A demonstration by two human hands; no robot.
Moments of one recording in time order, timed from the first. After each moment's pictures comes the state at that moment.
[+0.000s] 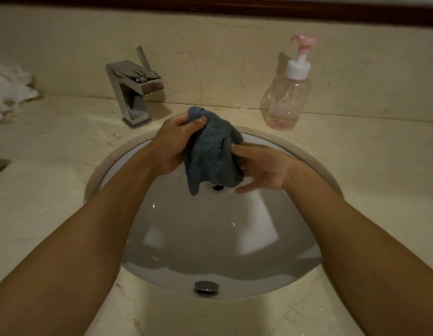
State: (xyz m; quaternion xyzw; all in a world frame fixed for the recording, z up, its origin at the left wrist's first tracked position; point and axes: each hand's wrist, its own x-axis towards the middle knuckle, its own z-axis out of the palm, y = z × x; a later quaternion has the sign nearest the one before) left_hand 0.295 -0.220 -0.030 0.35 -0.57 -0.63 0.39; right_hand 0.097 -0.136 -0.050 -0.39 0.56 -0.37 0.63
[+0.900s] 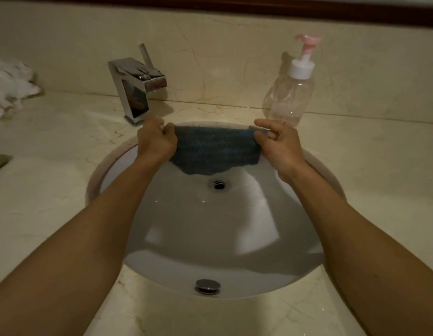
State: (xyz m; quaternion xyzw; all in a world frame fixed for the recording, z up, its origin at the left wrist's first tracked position) left_hand 0.316 -0.237 -0.051 0.62 -0.63 -0.25 0.40; right_hand 0.078 -0.149 -0.062 -0.47 0.64 -0.56 0.25
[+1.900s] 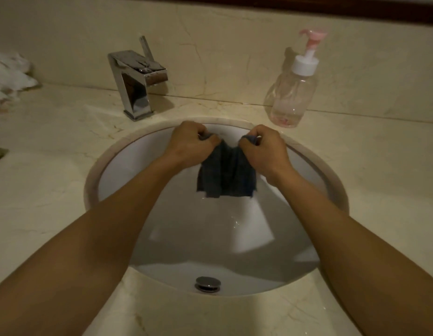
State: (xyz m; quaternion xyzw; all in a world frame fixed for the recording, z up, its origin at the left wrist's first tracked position) left_hand 0.282 -0.212 -0.054 0.48 -0.77 -0.30 0.31; right_hand 0.109 -0.145 -0.065 -0.51 0.70 -0.46 0.18
